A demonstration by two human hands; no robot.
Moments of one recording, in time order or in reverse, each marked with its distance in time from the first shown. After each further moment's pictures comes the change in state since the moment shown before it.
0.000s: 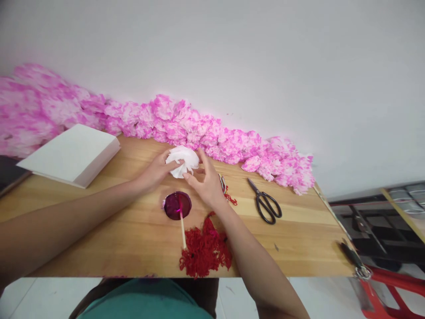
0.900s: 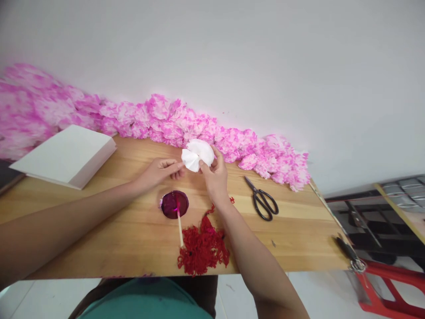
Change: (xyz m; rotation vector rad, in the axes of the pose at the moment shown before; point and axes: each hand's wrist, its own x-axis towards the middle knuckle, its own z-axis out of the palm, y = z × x) left_hand -0.005 0.002 -0.002 0.166 -0.259 0.028; right_hand 0.007 0.014 -0.003 0.321 0.308 0.178
